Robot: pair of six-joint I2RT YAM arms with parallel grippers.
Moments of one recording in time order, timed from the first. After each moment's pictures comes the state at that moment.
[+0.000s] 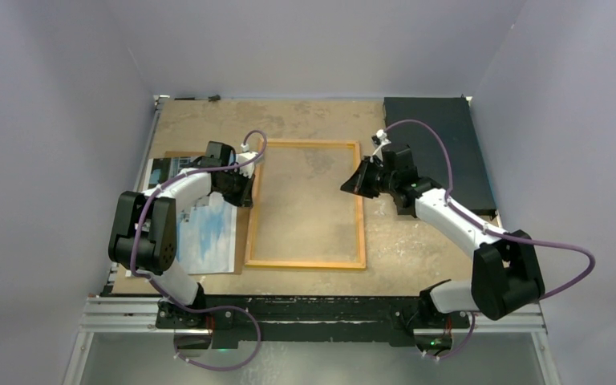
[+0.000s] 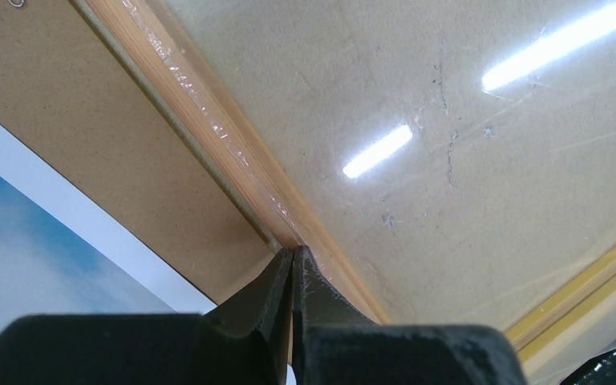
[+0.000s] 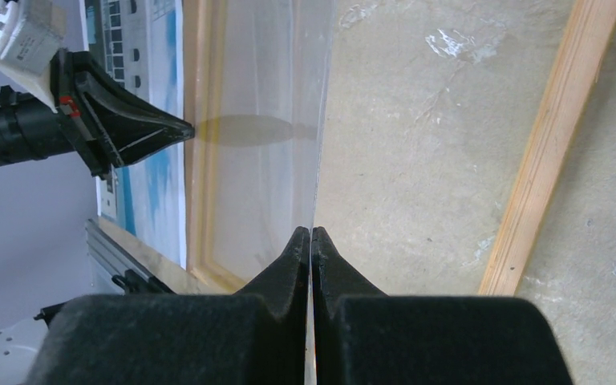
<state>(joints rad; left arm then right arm) -0.17 1.65 0.96 -0.44 0.42 0.25 0.40 1.36 0.88 -0.16 -0.34 0.67</state>
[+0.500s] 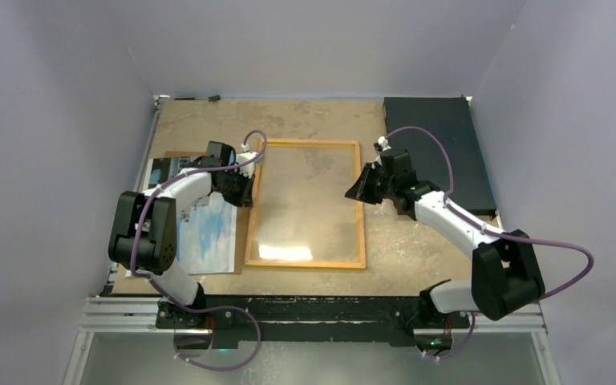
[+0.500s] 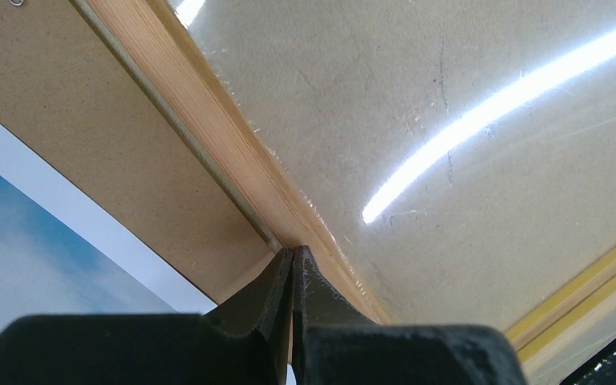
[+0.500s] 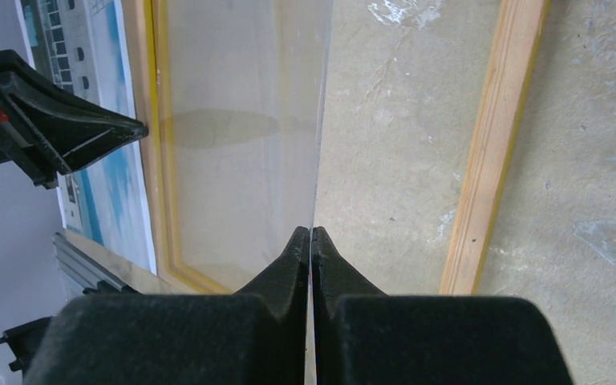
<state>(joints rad) -0.18 1.65 0.97 -0.44 0.42 0.25 0.41 1.36 0.84 -0.20 -0.28 0.67</state>
